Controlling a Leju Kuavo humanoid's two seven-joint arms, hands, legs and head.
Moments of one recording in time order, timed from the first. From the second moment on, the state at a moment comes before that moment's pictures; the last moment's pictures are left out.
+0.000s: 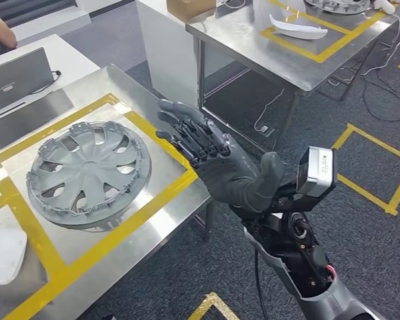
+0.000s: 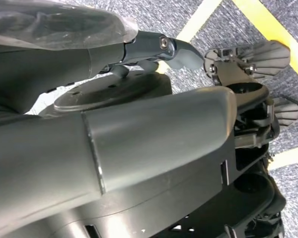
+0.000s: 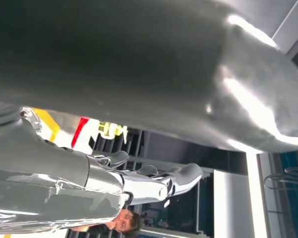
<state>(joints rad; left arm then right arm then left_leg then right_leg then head) -0.11 0.12 -1.06 -0.16 1.16 0.21 0.07 -0.28 0.04 0.60 -1.71 -0.39 0.35 -0.58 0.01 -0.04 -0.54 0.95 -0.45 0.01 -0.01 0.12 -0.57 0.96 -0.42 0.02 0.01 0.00</state>
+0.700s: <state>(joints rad) -0.10 0.12 -1.06 -0.16 1.16 0.21 0.07 -0.27 0.03 0.59 -1.72 -0.39 0.35 -0.58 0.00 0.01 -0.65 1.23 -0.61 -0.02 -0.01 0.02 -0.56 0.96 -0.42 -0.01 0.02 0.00</state>
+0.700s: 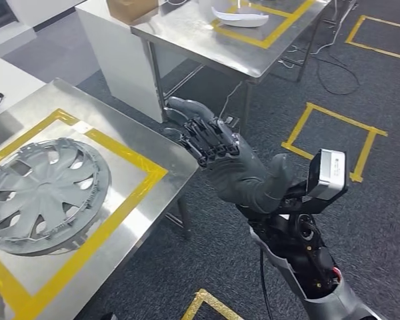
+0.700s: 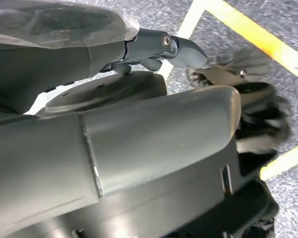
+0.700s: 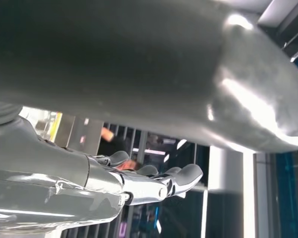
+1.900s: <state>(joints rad) -0.11 0.16 -1.06 -0.17 1.13 0.22 0.08 -0.23 -0.01 0.55 -1.79 -0.36 0.31 -0.57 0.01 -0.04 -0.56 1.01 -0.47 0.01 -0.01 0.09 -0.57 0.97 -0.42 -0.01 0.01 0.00</state>
